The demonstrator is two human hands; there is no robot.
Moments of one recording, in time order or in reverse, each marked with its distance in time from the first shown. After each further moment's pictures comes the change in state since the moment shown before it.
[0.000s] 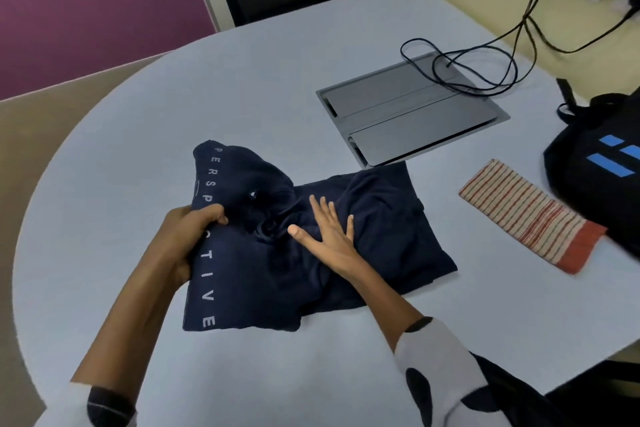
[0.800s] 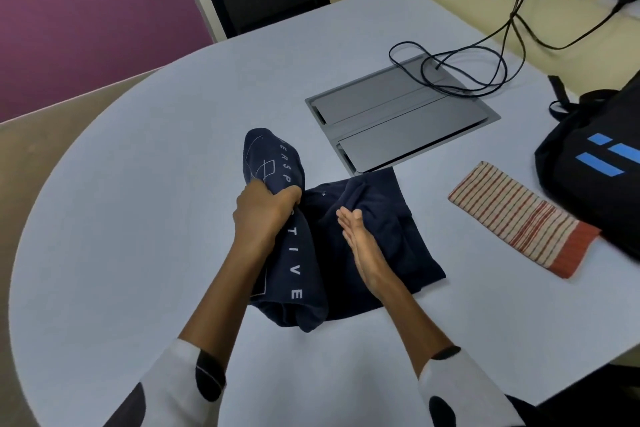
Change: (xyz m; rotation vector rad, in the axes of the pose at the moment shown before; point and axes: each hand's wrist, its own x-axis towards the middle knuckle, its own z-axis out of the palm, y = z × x) left_hand -0.019 0.029 0.122 0.336 0.097 0.304; right_hand -0.027 0.039 -0.045 0.900 0.116 0.112
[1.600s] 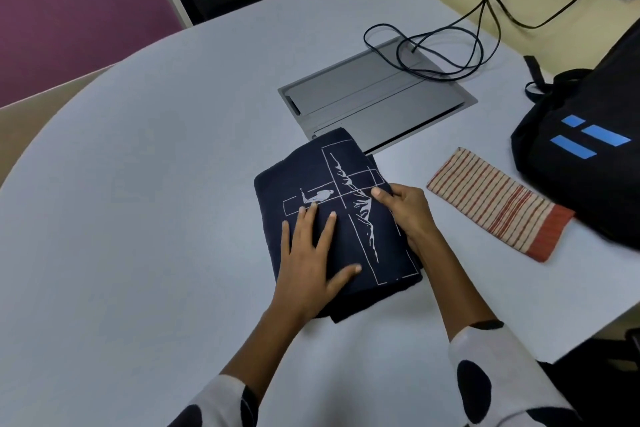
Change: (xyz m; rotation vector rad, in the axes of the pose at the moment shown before) left_hand -0.021 -0.099 0.100 0.650 -0.152 0.836; right_hand 0.020 -0.042 -0.098 -0.199 0.342 0.012
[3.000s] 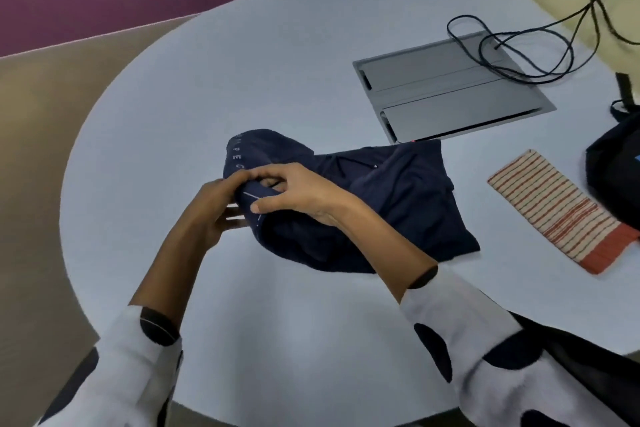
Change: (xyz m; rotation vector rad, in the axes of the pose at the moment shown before) left_hand -0.066 -0.135 -0.140 -1.148 0.077 -1.034; right_hand -0.116 -0.075 0.198 -0.263 -0.957 -0.144
